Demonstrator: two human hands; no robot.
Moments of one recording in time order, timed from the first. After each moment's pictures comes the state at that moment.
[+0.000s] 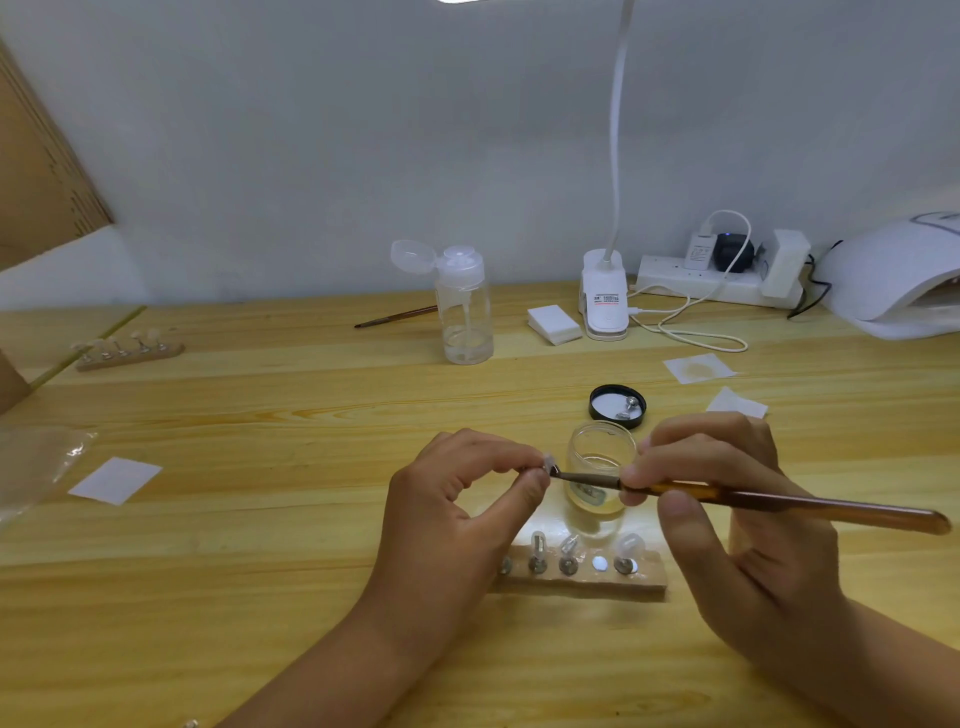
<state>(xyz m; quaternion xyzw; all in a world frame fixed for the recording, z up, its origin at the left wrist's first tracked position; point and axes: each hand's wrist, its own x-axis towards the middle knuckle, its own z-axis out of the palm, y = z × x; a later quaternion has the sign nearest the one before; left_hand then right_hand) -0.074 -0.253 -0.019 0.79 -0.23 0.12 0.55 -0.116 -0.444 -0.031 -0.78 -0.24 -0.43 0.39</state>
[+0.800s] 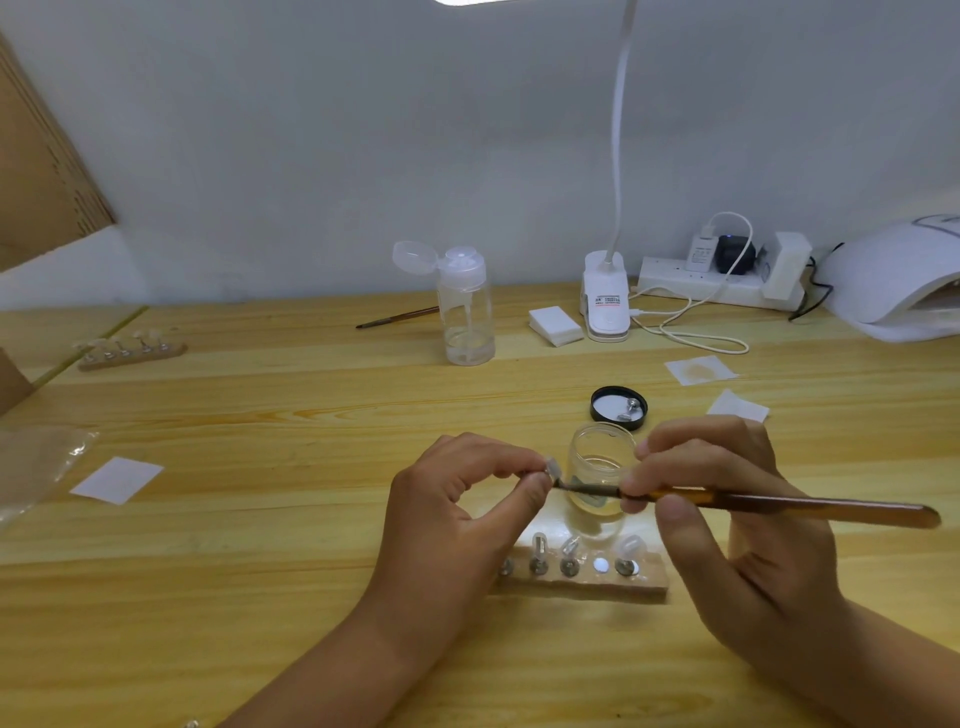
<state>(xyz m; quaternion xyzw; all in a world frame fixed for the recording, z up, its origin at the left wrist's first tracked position) -0.074 -0.252 -0.021 0.79 -0.23 0.12 0.55 -0.115 -0.444 -0.033 -0.78 -0.24 -0.43 0.39</state>
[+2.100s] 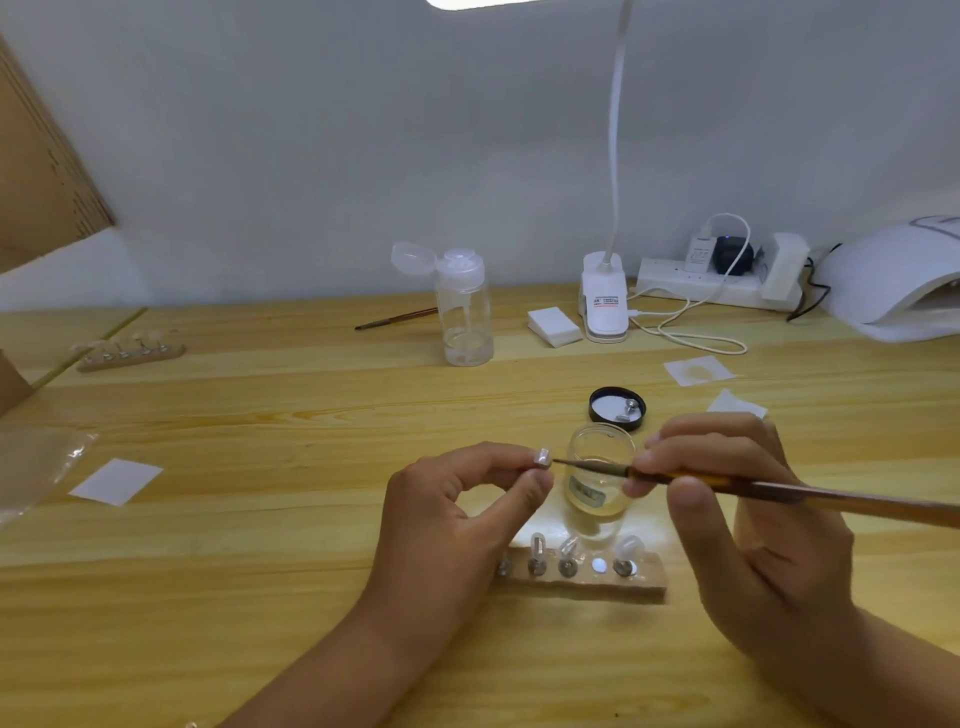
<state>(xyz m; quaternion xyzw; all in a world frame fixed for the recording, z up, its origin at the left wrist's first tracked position) -0.074 -0.252 -0.022 0.78 -0.22 0.11 0.57 -0.116 -0.443 -0.032 -0.76 -0.23 -0.45 0.42</state>
